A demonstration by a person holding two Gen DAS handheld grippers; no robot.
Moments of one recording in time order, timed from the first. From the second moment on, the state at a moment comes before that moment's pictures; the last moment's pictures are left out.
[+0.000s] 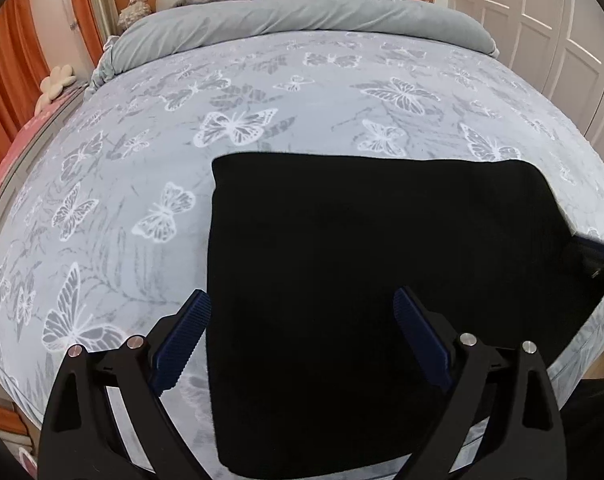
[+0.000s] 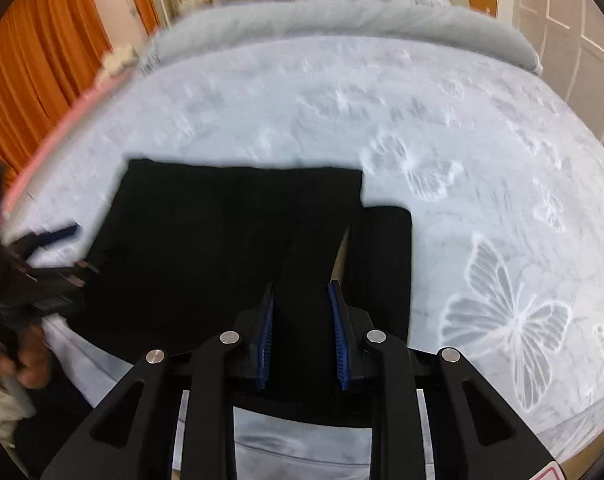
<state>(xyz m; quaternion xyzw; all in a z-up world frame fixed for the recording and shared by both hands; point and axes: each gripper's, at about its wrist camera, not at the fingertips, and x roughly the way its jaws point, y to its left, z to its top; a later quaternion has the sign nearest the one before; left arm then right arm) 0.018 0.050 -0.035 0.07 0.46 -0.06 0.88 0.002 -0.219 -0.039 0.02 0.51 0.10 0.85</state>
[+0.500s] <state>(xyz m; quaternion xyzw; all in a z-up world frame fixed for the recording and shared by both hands) 0.026 0.039 -0.046 0.09 0.46 -0.03 0.88 0.033 -0.179 0.000 0.06 0.44 0.16 0.88</state>
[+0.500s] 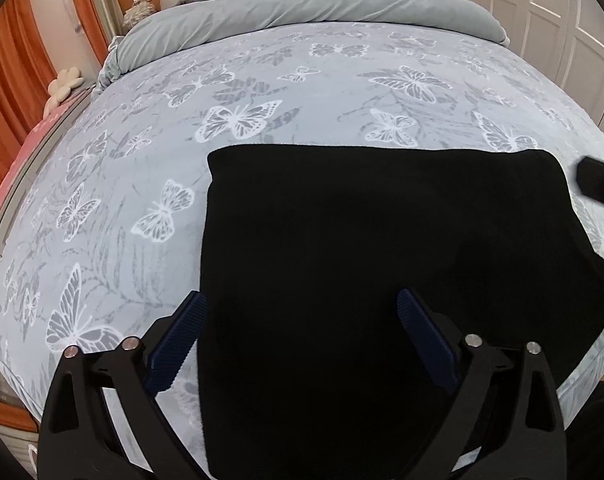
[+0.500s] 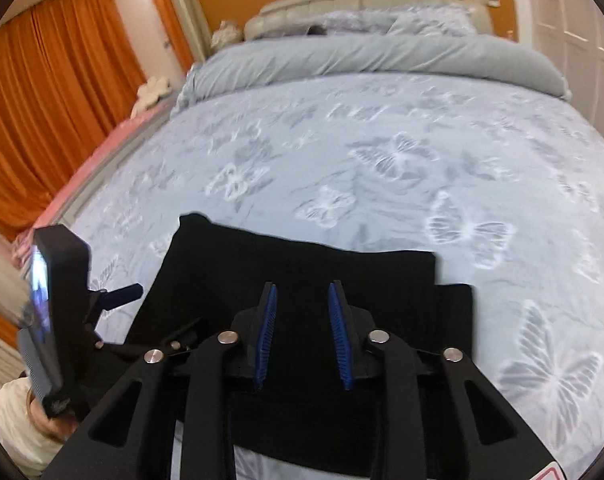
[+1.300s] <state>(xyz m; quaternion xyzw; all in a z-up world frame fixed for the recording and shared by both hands) 0.012 0.100 -0.042 0.01 0.48 -0.08 0.87 0.001 -0.251 -0.066 0.19 0.55 0.16 0.80</state>
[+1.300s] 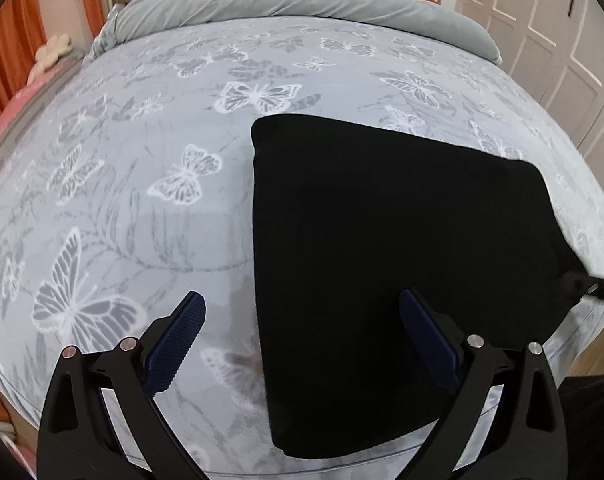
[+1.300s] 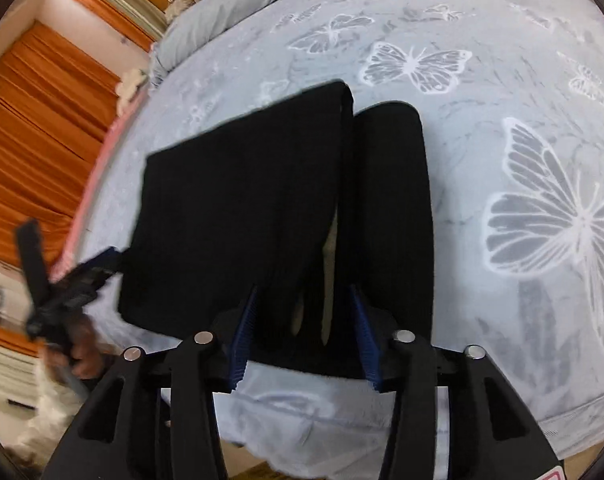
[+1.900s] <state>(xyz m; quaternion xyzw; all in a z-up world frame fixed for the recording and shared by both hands) 0.018 0.106 -0.066 -0.09 0.56 -0.15 0.81 -0.009 -0.277 -0.050 0.19 0.52 0.09 0.83</state>
